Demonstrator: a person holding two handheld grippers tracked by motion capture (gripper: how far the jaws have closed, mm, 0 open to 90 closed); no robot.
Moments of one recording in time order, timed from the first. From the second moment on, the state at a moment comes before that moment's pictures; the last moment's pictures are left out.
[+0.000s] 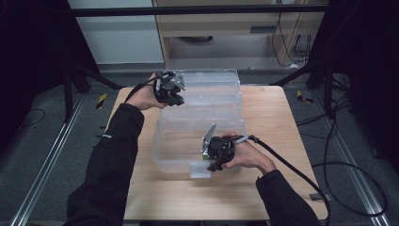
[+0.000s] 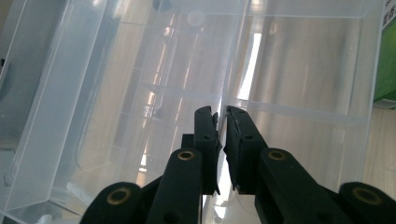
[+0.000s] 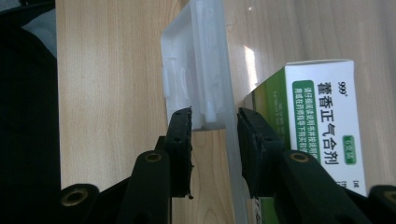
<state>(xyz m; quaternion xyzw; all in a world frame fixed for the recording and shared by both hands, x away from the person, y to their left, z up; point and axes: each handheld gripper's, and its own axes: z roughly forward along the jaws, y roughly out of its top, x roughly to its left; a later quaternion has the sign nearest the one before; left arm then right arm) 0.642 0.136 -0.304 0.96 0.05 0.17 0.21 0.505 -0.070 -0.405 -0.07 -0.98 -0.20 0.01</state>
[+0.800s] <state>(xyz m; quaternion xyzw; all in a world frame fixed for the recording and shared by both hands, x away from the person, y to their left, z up) 0.630 0.135 -0.296 0.96 0.03 0.15 0.22 0.504 -0.069 -0.406 -0.07 -0.98 -0.20 0.01</state>
